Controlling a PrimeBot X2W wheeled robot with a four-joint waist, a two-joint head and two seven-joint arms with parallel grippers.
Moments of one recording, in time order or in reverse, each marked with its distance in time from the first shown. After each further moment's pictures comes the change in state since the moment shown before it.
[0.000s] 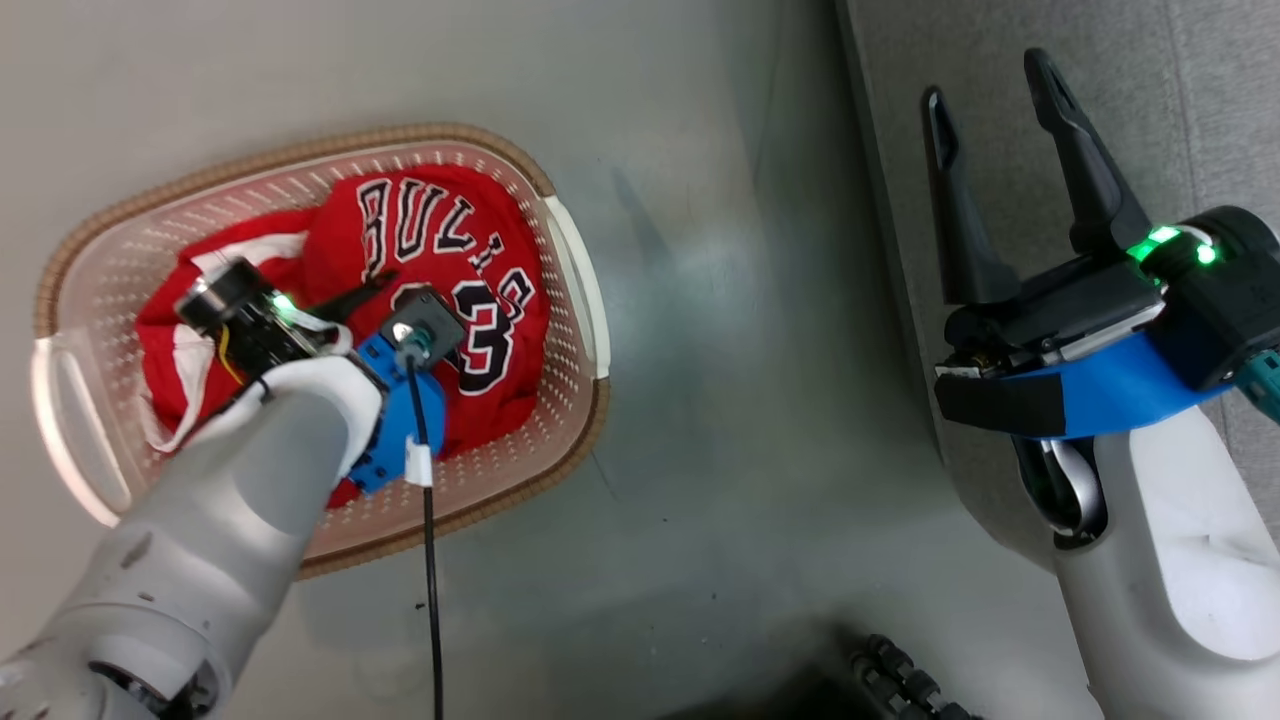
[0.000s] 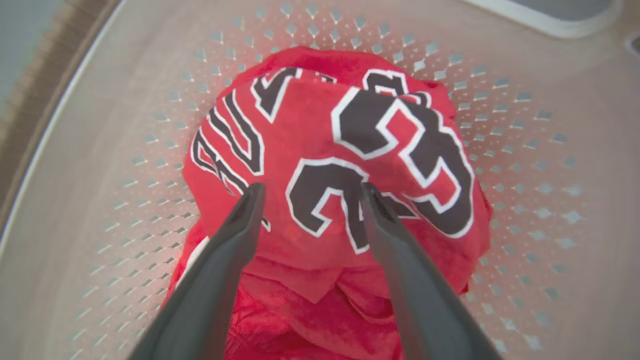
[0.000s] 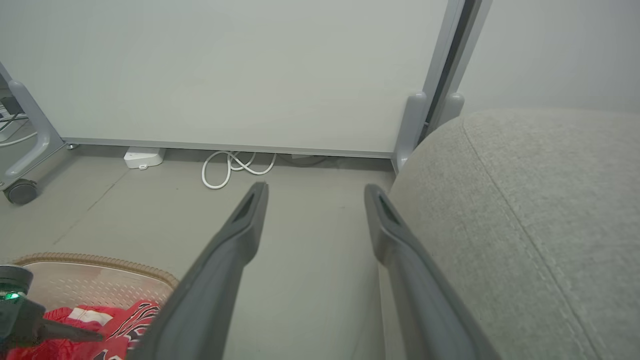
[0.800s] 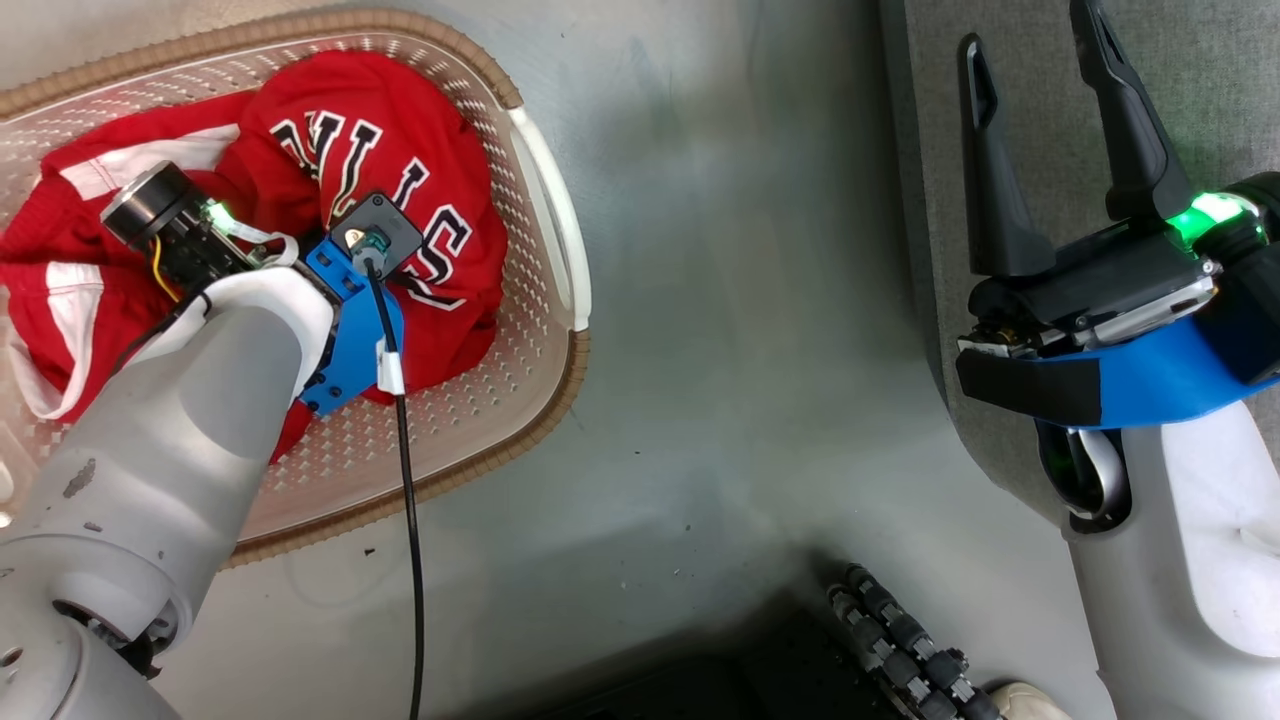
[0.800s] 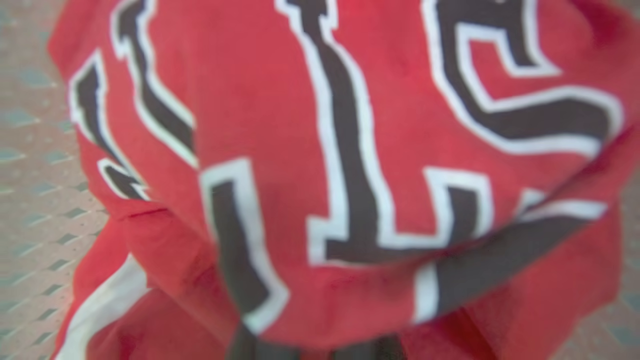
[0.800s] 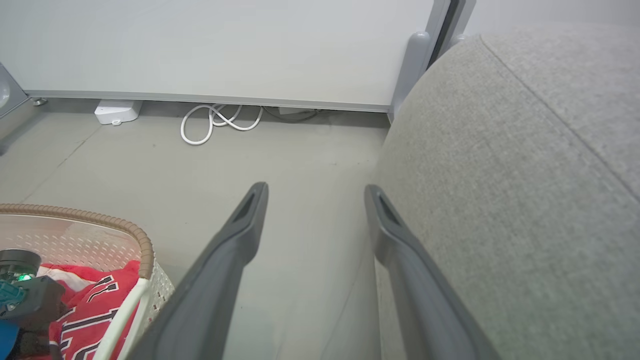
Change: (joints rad) left arm -0.151 0.034 -0.152 0.040 -0.136 0.000 0.063; right arm -0.025 0.008 -0.025 -0.065 -0.002 0.000 0.000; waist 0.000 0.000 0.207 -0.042
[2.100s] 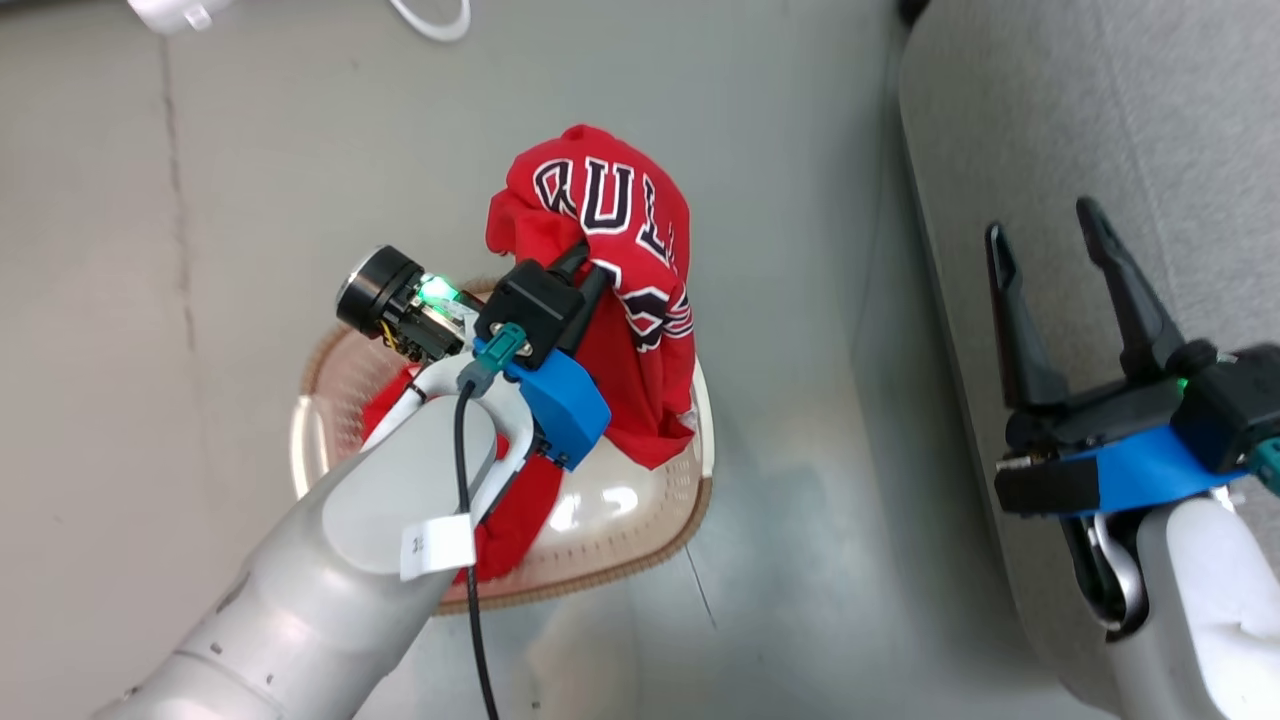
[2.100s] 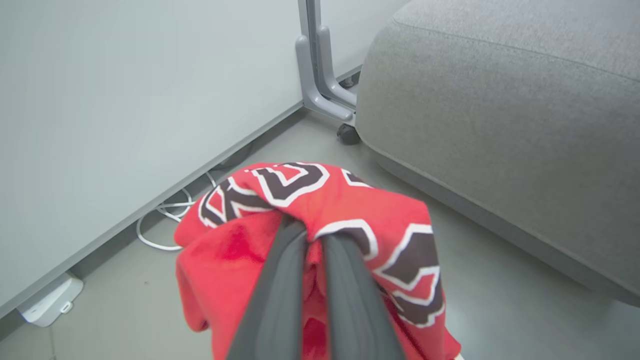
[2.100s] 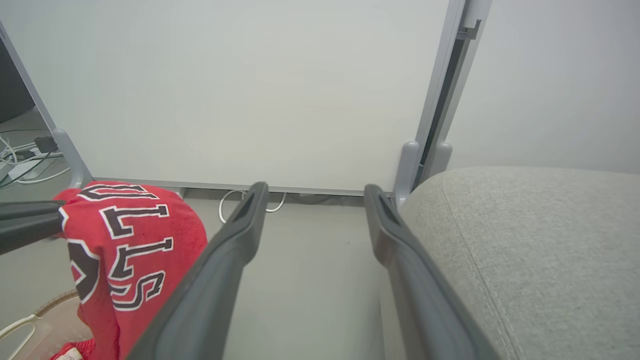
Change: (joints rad) left arm 0.280 -0.078 0.336 -0.530 -0.031 0.102 -0.162; right arm 0.191 -0.053 -0.064 0.112 -0.016 0.000 0.000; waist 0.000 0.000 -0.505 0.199
